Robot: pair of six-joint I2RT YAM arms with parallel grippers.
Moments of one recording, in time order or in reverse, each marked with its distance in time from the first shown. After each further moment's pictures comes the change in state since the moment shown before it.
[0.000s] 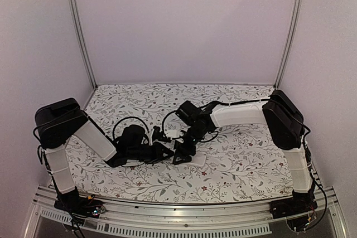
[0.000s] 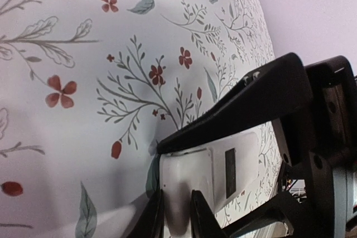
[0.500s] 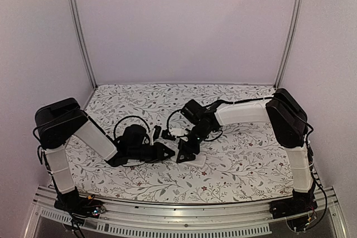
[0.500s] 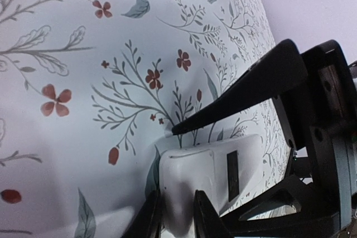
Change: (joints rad) left arm -0.008 0.000 0.015 -0.028 -0.021 0.037; right arm -0.036 -0.031 -0.053 0.011 -0.002 0.000
